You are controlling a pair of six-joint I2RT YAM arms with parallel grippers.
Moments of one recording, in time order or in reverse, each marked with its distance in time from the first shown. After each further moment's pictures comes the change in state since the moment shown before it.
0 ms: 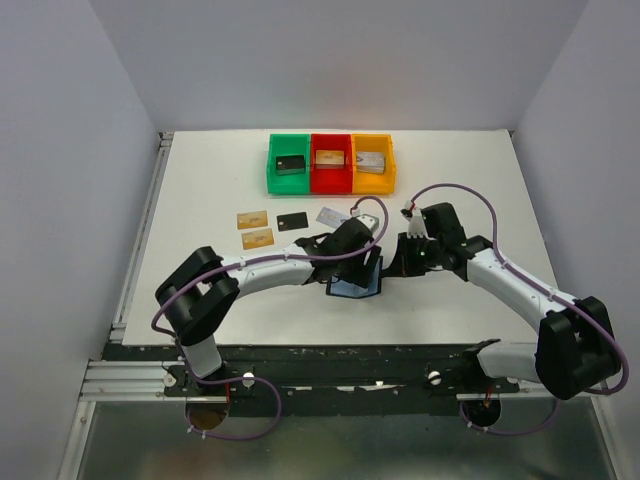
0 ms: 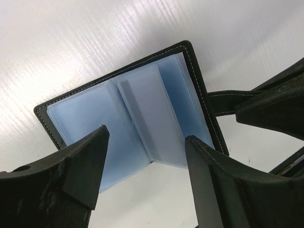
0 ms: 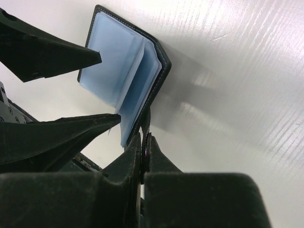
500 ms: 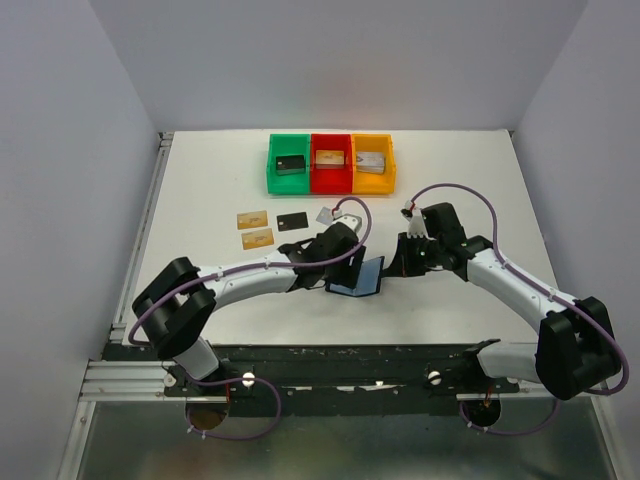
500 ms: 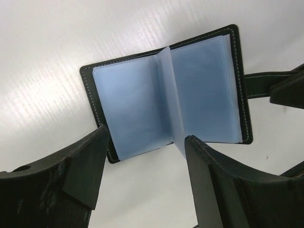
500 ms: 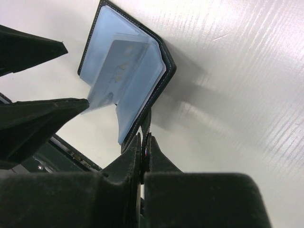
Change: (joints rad) left arm 0.007 -0.122 -0.103 -0.011 -0.100 -0.038; right arm 0.000 -0.002 0.000 0.000 0.000 -0.001
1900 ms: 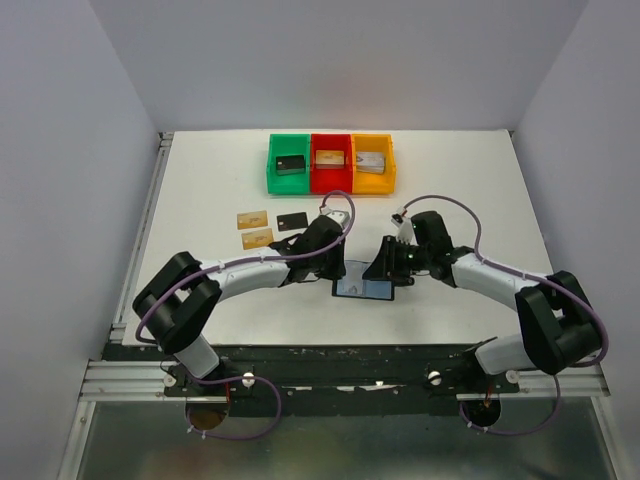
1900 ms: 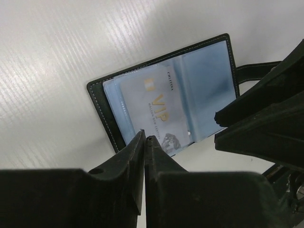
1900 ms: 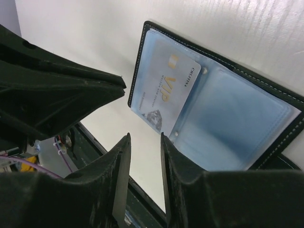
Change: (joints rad) left arm 0.114 -0.008 -0.091 0.152 0.188 -0.048; right arm 0.033 0.120 -0.106 0.347 -0.168 0.258
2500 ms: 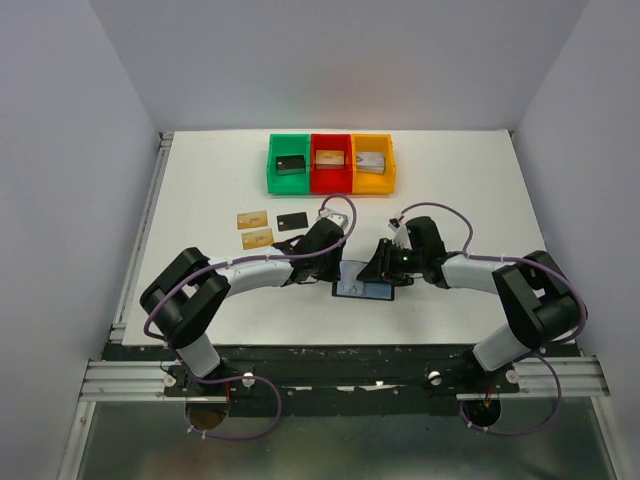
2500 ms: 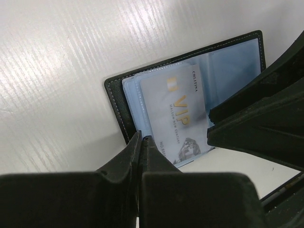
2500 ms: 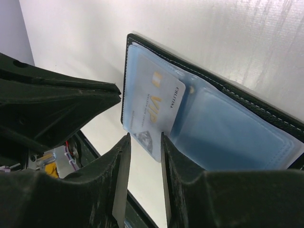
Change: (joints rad) left arm 0.004 0.060 0.000 -0.011 -0.040 0.000; right arm 0.010 0.159 -0.061 0.261 -0.037 0.128
